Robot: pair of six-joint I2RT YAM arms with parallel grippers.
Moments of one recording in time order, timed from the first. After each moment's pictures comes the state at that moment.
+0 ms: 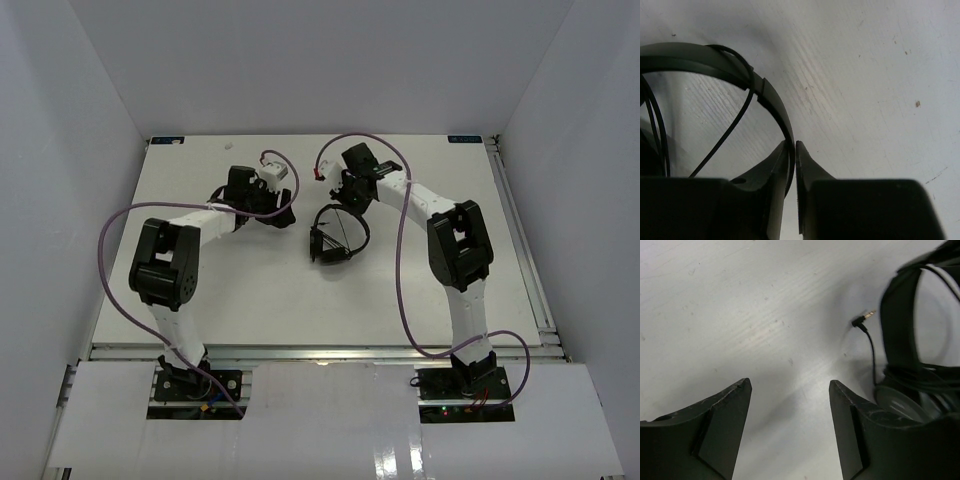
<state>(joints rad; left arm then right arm) -0.26 1.85 1.15 0.02 0.44 0.06 0.54 2.14 1.76 -0.64 -0.13 -0.56</state>
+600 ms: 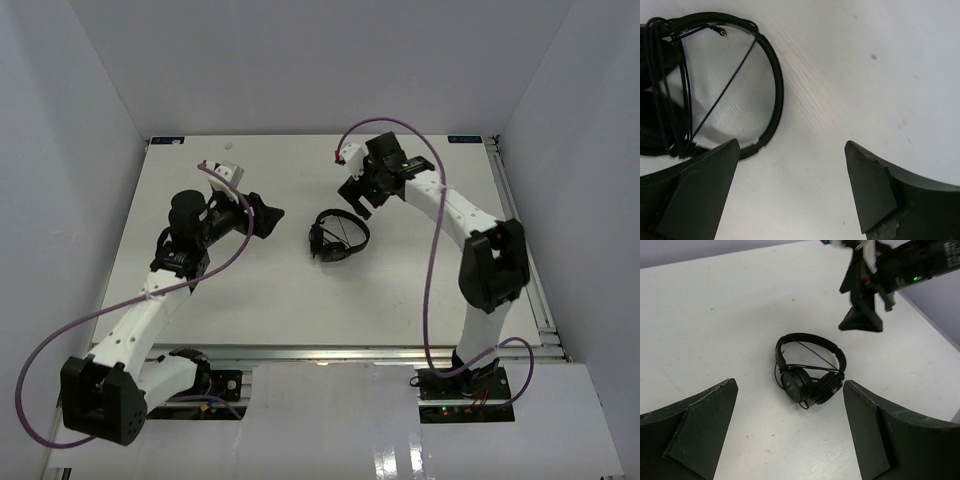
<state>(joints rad) -0.26 1.07 0.80 0.10 0.44 -0.17 0.49 1.90 1.64 -0.66 -0.11 -0.49</state>
